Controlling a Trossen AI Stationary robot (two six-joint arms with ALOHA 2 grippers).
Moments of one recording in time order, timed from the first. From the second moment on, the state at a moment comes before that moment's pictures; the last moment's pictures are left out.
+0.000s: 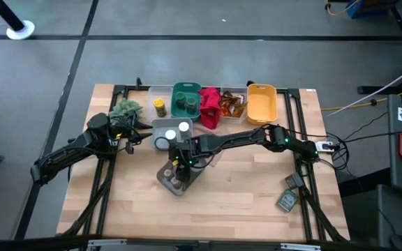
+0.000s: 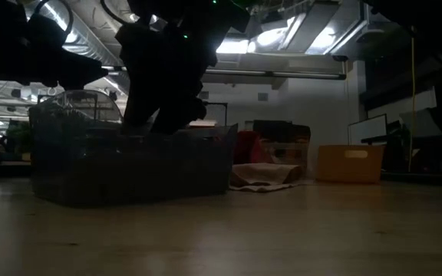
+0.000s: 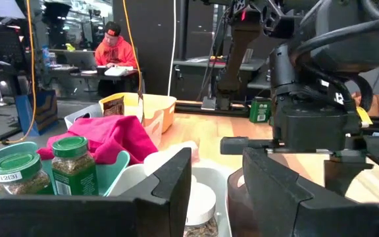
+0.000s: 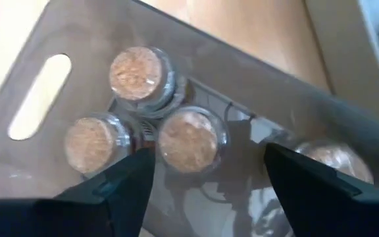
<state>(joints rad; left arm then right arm) 0.56 0.01 0.04 -0.02 0.45 -0.03 0.10 2.36 2.07 -0.76 -0.07 0.30</state>
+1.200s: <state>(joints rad) 0.56 0.01 0.04 -0.02 0.45 -0.03 0.18 2.26 2.34 -1.57 -0.01 0.10</state>
